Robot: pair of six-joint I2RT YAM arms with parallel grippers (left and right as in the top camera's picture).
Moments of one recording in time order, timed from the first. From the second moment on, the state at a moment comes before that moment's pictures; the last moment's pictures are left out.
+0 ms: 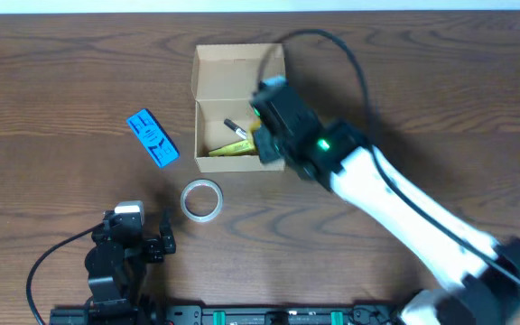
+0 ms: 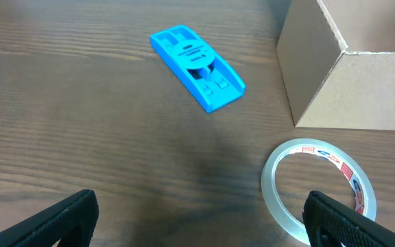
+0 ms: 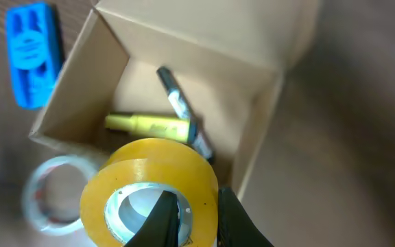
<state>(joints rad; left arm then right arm) 0.09 0.01 0.16 -0.66 0.07 0.01 0.73 1.70 1.48 -0.75 0.18 0.26</state>
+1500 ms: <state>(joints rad) 0.09 0.01 0.16 -0.66 0.07 0.01 0.66 2.06 1.62 -0.72 0.03 -0.37</state>
